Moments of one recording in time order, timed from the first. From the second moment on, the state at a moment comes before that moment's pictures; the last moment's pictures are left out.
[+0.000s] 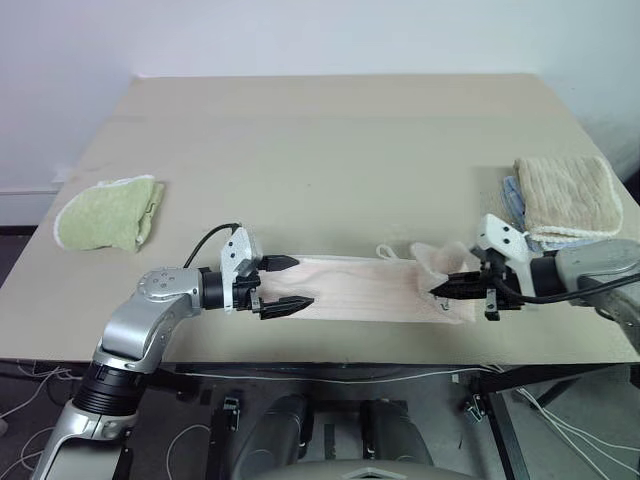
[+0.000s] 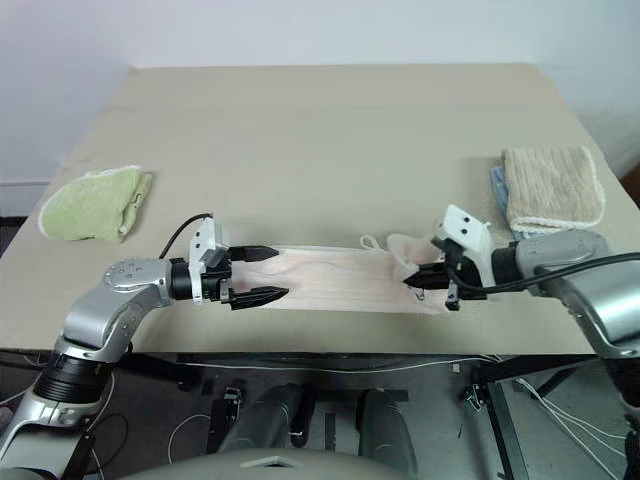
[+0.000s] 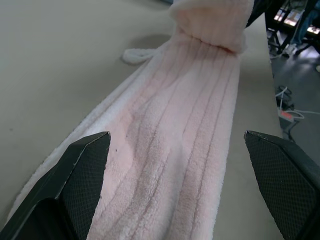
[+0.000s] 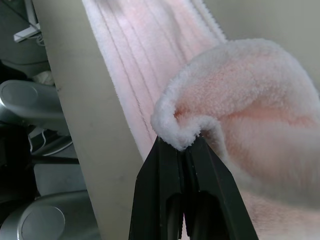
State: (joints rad) left arm -0.29 0.59 -0.10 -0.16 -0.45 0.48 -1.06; right arm -0.30 -1.08 0.02 -0.37 0.57 0.84 1.09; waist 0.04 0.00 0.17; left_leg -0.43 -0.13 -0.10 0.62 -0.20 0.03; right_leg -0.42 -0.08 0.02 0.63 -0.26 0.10
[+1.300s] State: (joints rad) left arm -0.56 0.45 -0.06 -0.03 -0.53 0.45 -1.08; right arm -0.24 -0.82 -0.14 -0.28 0.70 0.86 0.96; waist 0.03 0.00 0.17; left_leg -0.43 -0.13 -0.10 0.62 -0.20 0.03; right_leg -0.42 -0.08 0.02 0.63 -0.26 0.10
